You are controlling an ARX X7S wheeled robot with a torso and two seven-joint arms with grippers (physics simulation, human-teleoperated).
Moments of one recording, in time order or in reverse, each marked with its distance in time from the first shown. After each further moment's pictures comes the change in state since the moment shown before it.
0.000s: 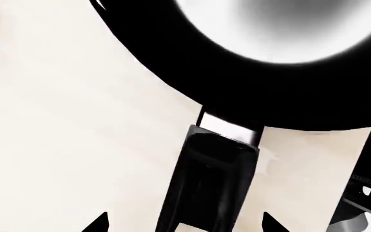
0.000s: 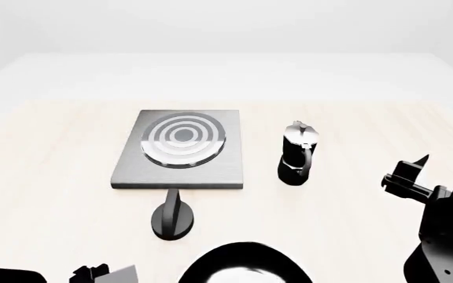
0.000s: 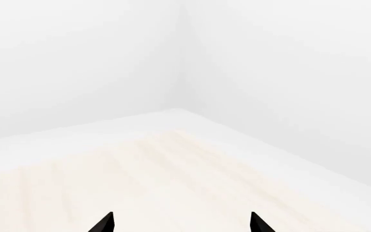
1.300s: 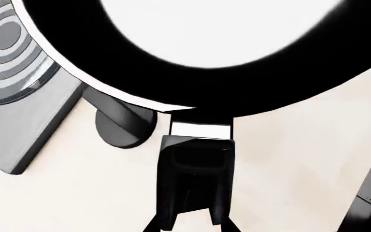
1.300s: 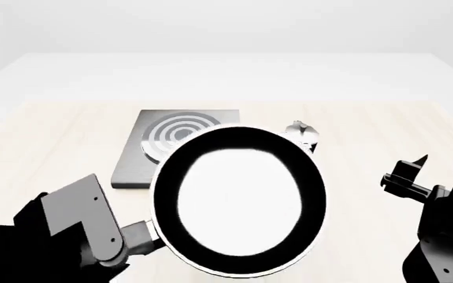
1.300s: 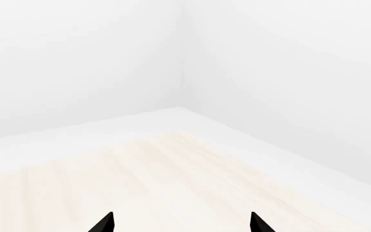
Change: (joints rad) left arm -0.538 -0.062 -0.187 -0.021 -0.776 -0.176 -0.389; right arm 0.004 0.006 -0.008 0.013 0.015 -0.006 0.016
